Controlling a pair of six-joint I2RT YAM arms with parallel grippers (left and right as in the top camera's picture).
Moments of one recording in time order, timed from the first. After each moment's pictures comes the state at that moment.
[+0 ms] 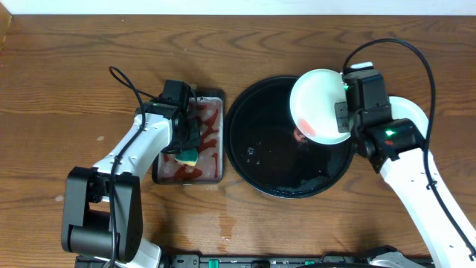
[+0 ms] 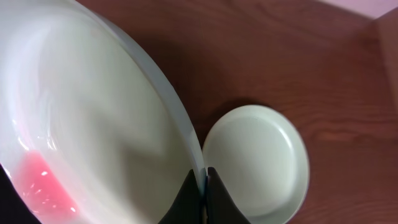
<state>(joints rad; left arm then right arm) -0.18 1.71 1.04 -0.73 0.01 -0.35 0.31 1.33 1.11 -0.67 0.44 0.01</state>
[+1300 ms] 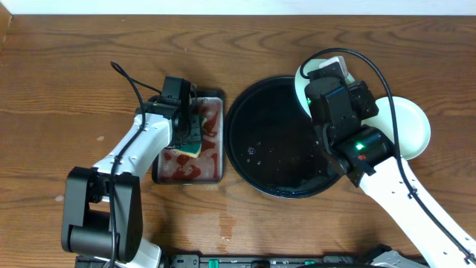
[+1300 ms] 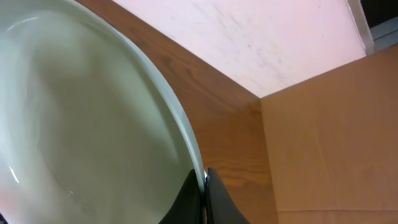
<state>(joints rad) -0.18 1.71 1.04 -0.65 0.01 -0.28 0.54 1.33 1.11 -0.50 0.88 -0.28</state>
